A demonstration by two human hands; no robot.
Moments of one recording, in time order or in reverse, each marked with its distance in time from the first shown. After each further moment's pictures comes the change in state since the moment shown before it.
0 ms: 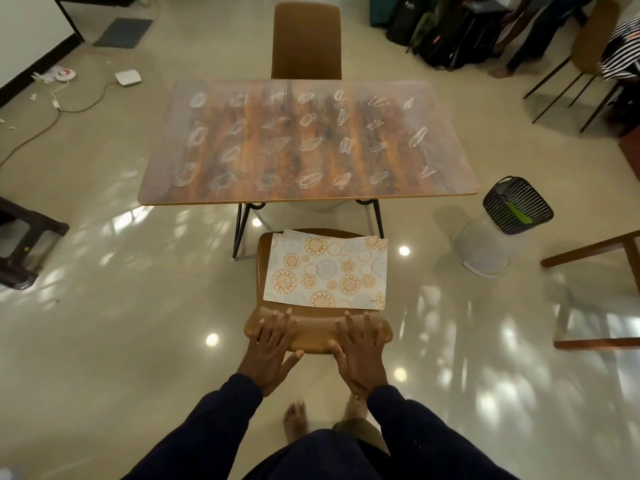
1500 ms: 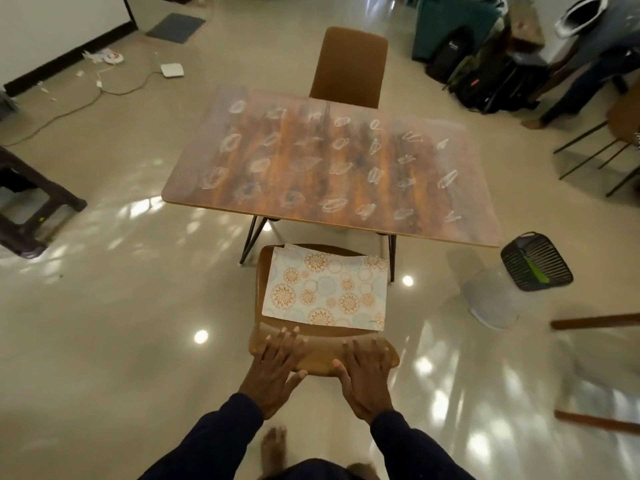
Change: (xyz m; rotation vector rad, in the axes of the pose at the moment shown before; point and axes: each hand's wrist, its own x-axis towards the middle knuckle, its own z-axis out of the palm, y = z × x) left_hand 0.022 0.002 0.003 -0.043 0.041 -0.088; right_hand 0.045 0.009 -0.024 -0.120 0.027 -0.063
